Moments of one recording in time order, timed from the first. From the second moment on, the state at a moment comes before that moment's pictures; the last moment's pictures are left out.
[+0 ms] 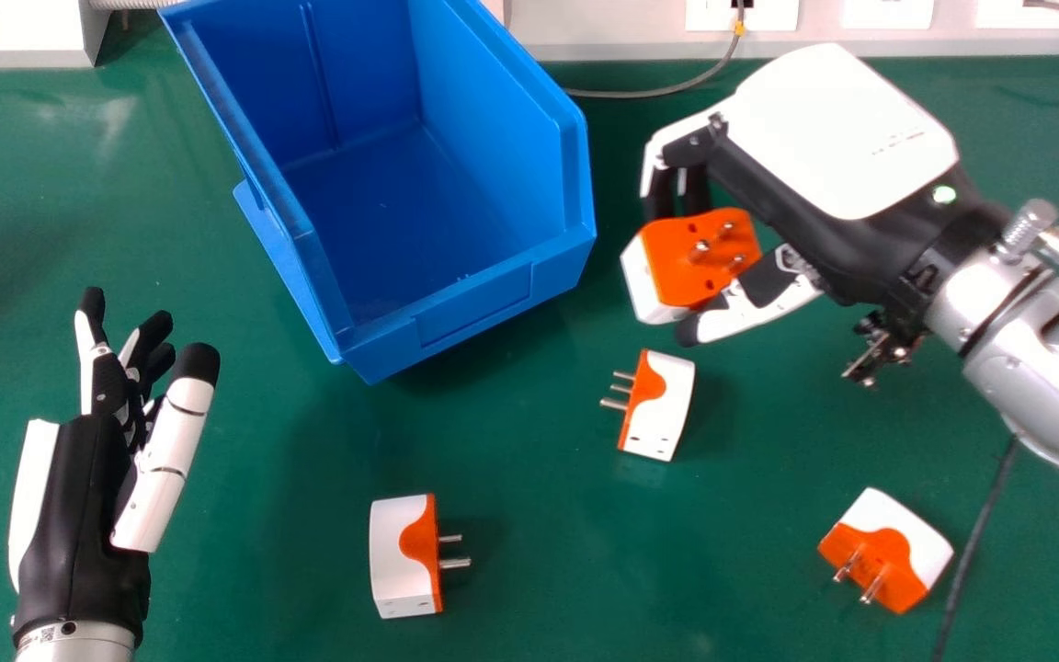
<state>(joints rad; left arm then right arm) 0.35 0.15 0.24 -0.11 0.00 -0.22 -0.07 -0.40 -0.64 0.24 -0.05 -0.67 -0.32 0.15</state>
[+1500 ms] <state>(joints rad) 0.34 0.12 0.19 -0.13 0.01 -0.20 -0.03 -1.15 -0.04 0.54 1.02 -0.83 -0.22 -0.10</state>
